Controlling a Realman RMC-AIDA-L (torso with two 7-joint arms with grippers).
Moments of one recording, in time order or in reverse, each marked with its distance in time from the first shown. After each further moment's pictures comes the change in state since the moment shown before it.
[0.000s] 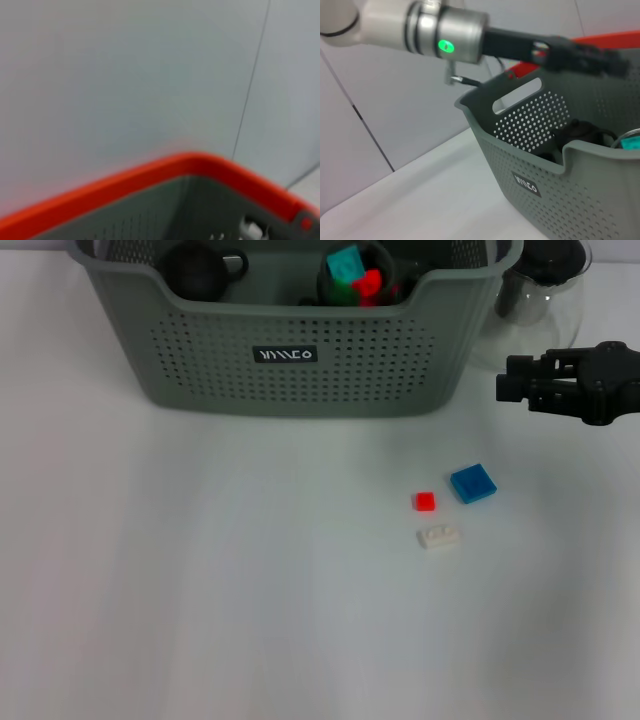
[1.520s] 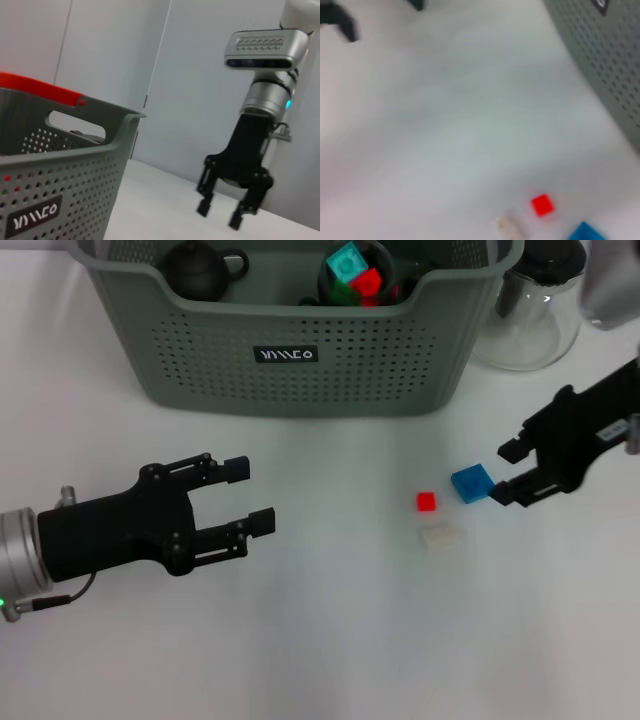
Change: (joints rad) left arm 0.561 -0.031 -0.613 -0.305 -0.186 0.944 1.152; right arm 0.136 0.055 -0.538 -0.432 -0.469 -0.062 0.354
